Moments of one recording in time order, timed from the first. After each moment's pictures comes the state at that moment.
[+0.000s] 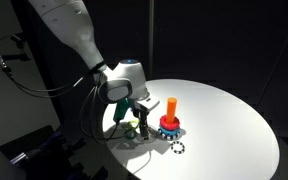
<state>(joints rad) 0.03 0.40 -0.30 -2.40 0.10 2.92 0.42</state>
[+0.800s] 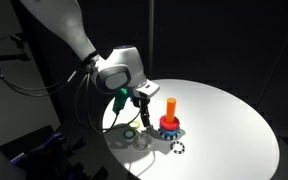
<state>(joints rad) 0.10 0.28 -0.39 -2.44 -0.03 2.90 0.49</state>
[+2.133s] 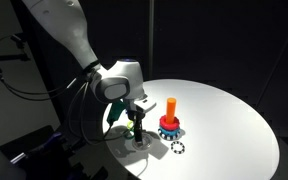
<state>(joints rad) 0.08 0.35 -0.39 -2.46 -0.03 2.82 0.49</state>
